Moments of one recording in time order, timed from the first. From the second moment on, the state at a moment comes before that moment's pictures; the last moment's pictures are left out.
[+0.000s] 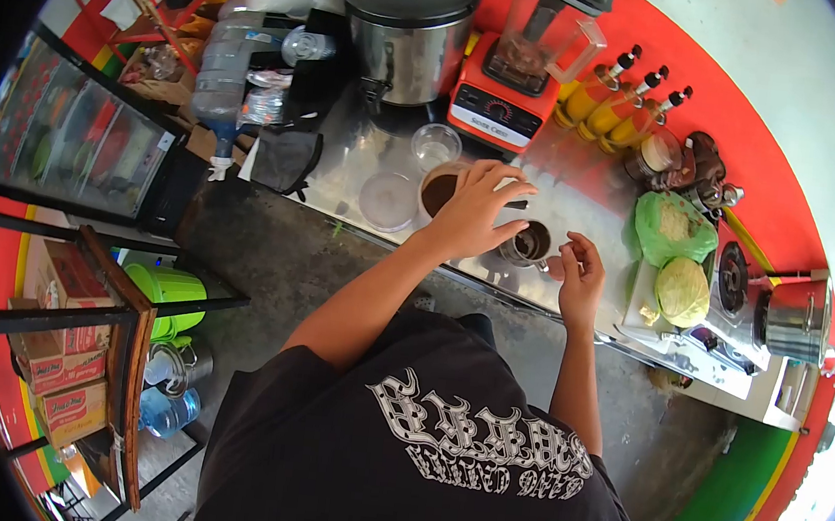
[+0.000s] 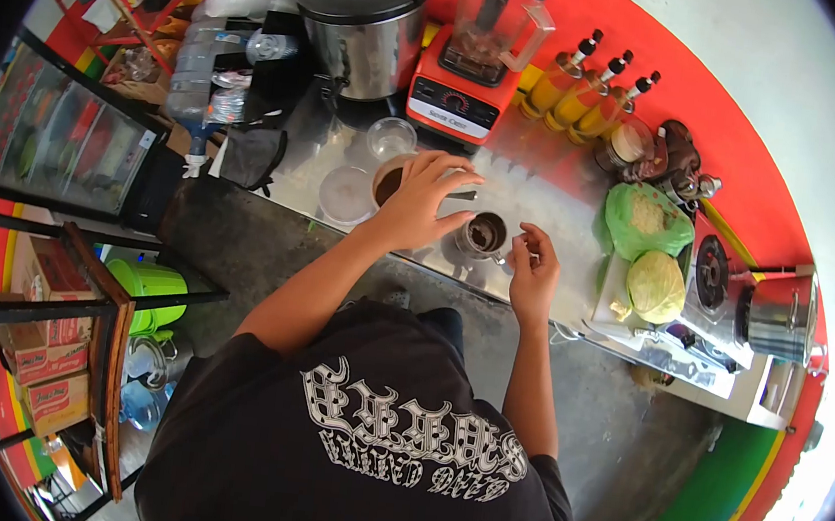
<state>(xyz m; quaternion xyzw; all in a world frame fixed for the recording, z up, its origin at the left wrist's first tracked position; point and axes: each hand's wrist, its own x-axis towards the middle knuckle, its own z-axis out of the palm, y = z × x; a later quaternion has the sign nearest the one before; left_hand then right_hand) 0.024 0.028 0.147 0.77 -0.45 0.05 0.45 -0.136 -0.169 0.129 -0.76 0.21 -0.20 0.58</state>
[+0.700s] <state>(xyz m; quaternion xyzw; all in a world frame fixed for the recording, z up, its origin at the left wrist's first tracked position) -0.016 -0.048 0.149 0.72 -0.56 0.00 0.41 -0.161 -0.178 0.090 -0.84 0.22 -0.10 0.49</state>
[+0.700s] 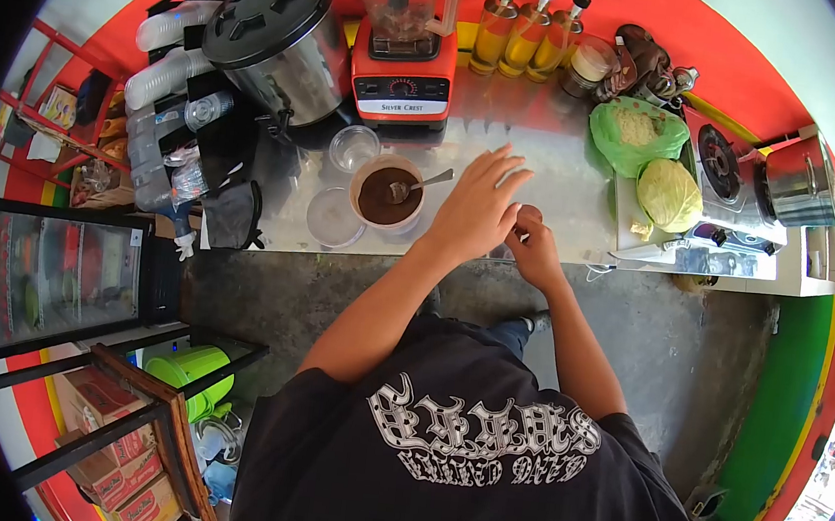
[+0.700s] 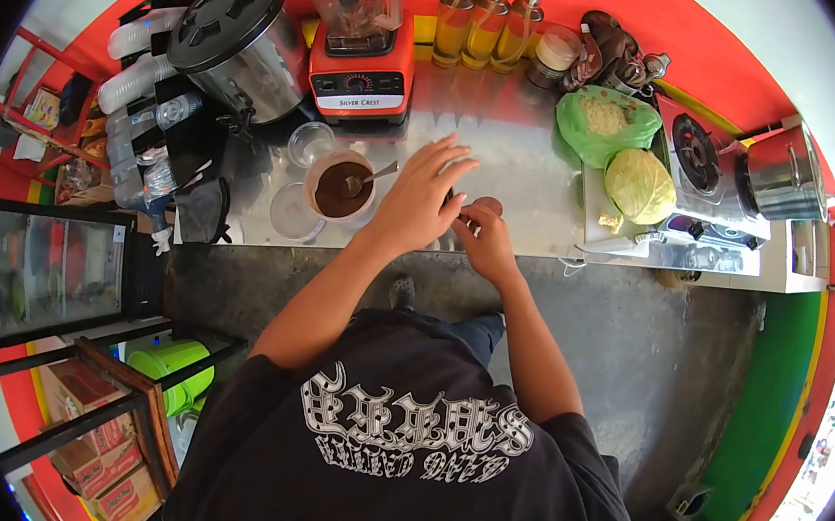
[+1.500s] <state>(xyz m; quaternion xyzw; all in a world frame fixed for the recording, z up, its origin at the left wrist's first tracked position) -0.046 0.012 0.040 0.77 -0.30 -0.21 0.51 -0.146 -0.196 0.070 -0.85 0.15 -0.06 0.51</state>
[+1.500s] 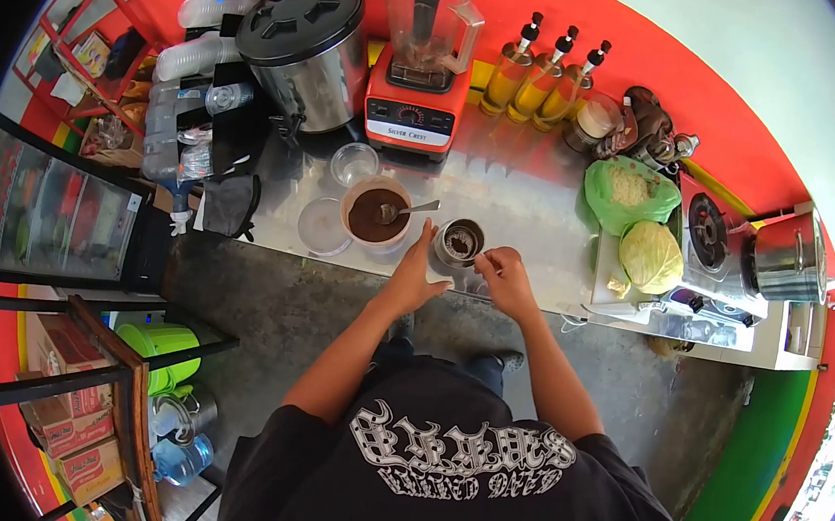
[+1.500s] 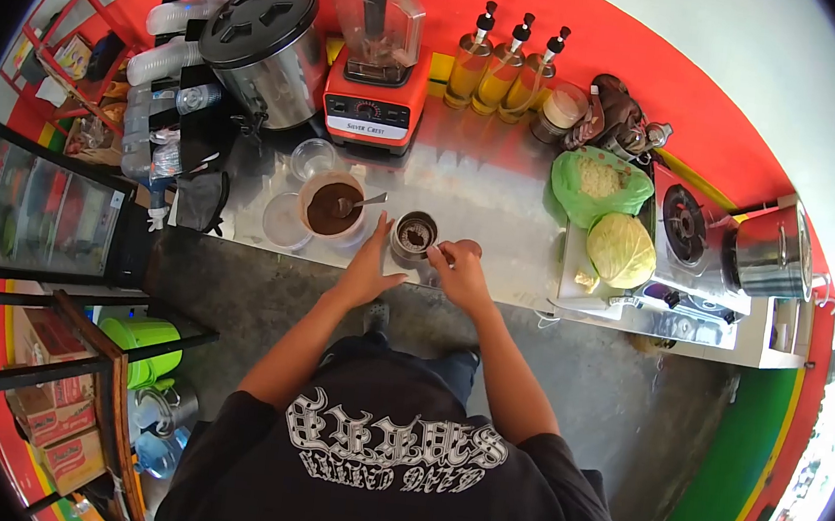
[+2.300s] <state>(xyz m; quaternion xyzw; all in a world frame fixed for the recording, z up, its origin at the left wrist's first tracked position) -0.016 -0.023 -0.021 0.79 -0.38 -0.13 0.46 -0.161 -0.174 0.063 -0.73 0.32 -0.11 0.60</state>
